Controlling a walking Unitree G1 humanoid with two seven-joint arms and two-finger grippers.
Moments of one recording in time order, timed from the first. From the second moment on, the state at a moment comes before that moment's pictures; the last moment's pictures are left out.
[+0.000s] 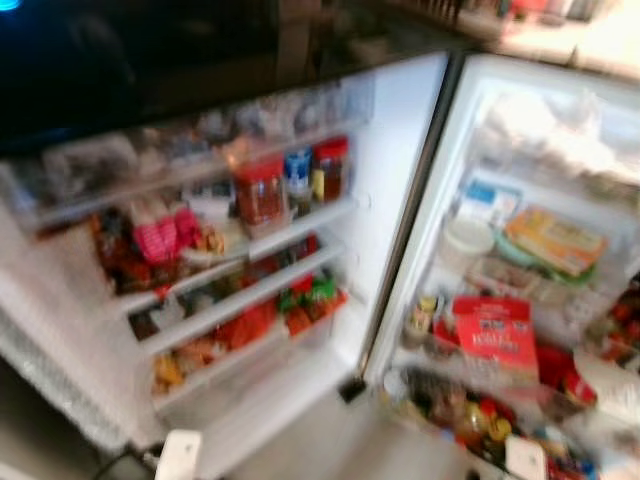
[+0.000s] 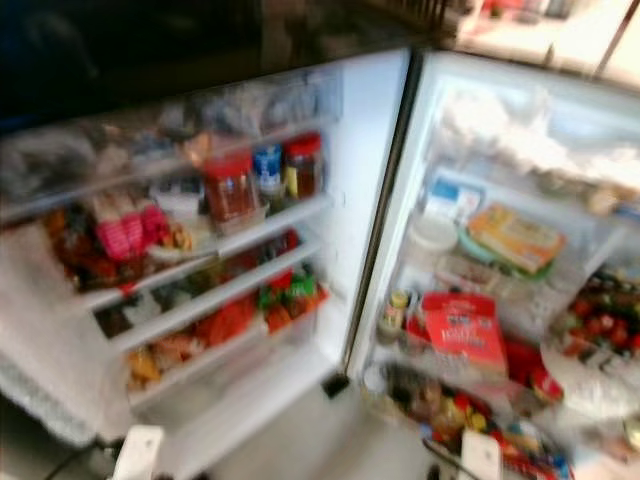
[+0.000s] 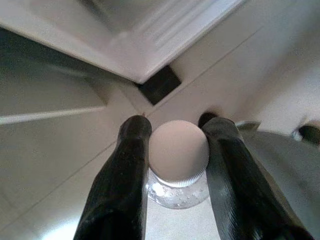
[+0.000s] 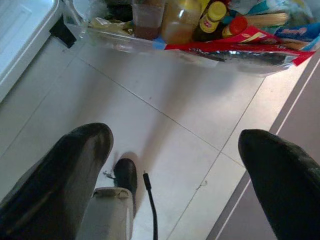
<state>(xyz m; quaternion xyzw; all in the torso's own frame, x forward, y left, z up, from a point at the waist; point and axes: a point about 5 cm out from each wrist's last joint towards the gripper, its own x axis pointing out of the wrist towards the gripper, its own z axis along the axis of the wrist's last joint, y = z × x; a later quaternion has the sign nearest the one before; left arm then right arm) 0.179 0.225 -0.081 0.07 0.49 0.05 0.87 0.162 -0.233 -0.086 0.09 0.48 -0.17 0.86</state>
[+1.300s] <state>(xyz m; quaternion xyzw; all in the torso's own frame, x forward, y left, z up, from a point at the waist) 0.169 0.224 -0.085 0.07 0.50 0.05 0.86 0.162 -0.232 -0.086 0.06 0.48 -0.12 0.87</state>
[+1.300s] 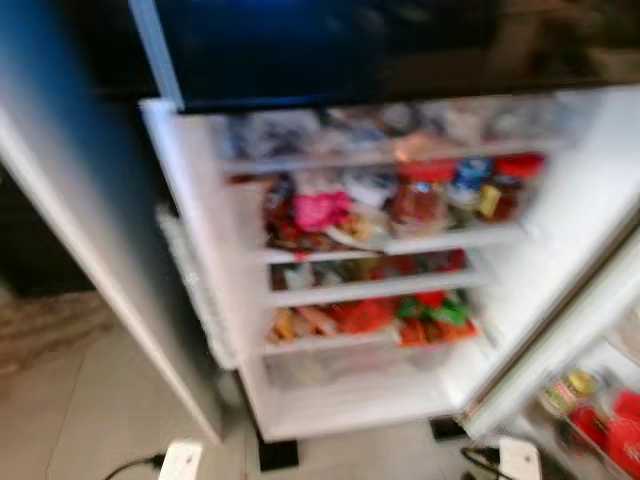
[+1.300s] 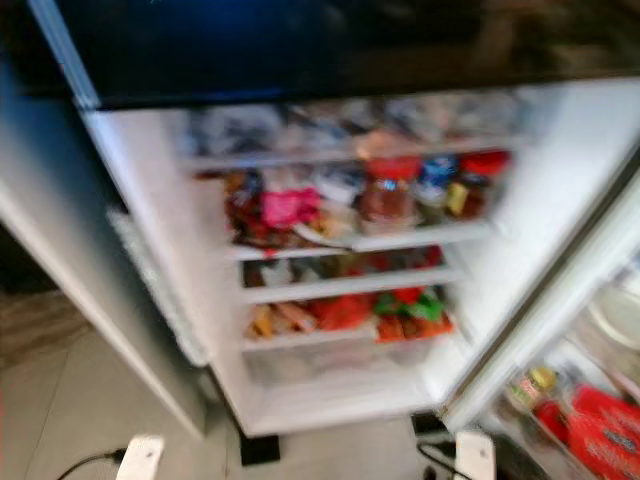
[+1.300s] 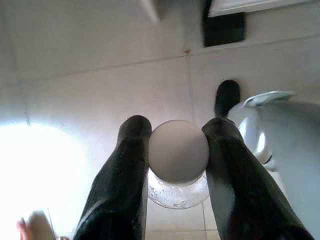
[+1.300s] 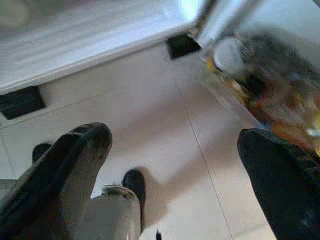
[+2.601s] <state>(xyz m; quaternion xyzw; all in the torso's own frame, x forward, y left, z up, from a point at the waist) 0.170 0.218 -0.086 0.11 0.49 0.02 0.86 0.146 -0.237 -0.091 0.06 0.50 -0.13 0.86</state>
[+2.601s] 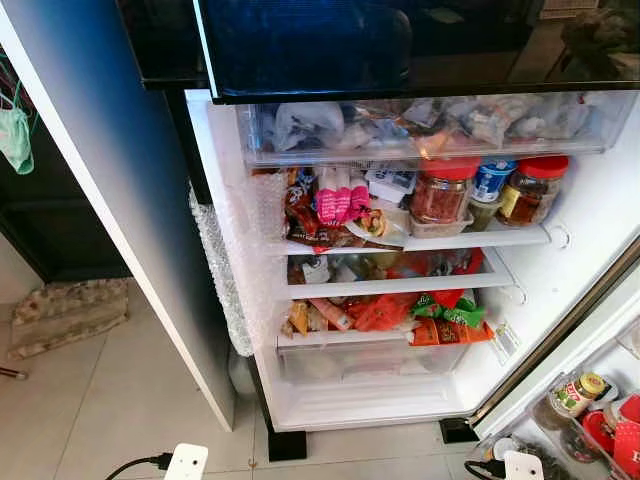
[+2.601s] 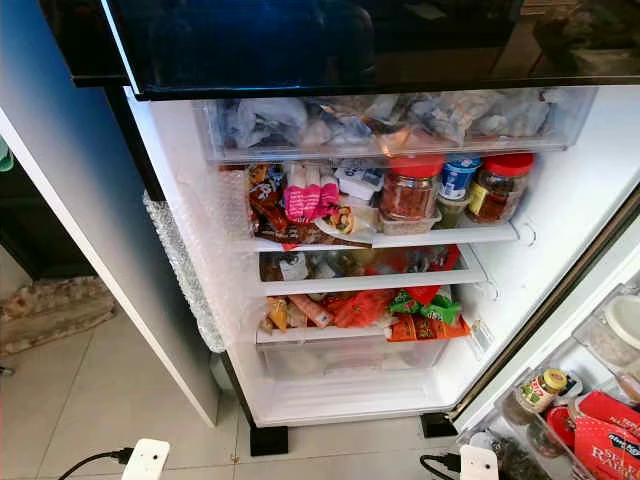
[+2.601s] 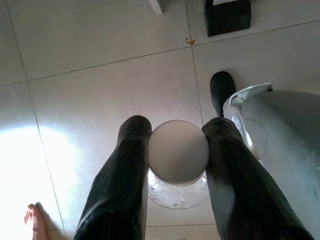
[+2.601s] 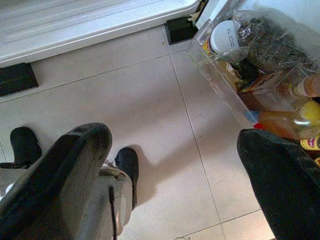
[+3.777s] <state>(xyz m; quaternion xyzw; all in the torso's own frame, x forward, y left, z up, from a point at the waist) 0.176 0.221 -0.083 0.12 0.49 0.02 0.87 0.156 -0.236 -0.088 0.06 0.49 -0.13 0.86</state>
